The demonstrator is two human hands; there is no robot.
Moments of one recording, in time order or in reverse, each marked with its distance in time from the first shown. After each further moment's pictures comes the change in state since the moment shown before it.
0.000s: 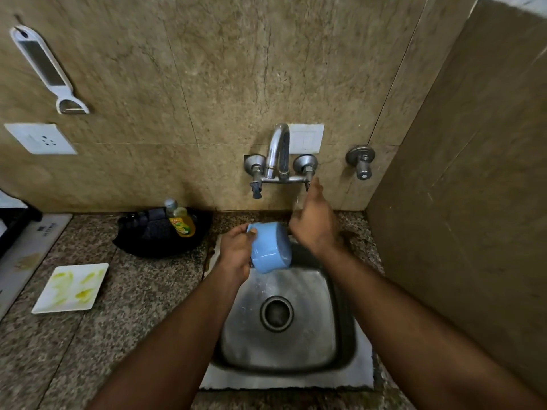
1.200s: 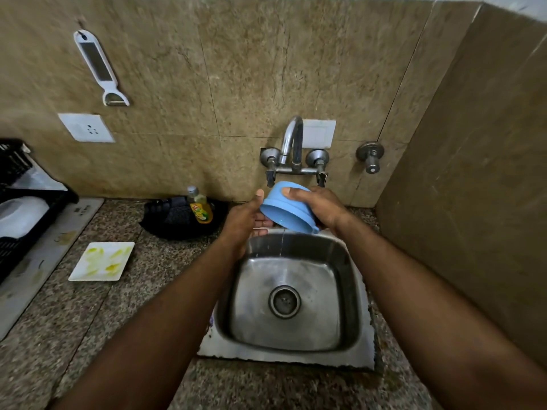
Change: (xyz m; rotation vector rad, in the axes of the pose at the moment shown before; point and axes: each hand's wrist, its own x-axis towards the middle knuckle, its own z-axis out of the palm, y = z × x) left_hand -0.054 0.046 -0.017 0.243 -0.151 0.159; right_hand -0.014 -0.018 -0.048 0.626 -0.556 0.270
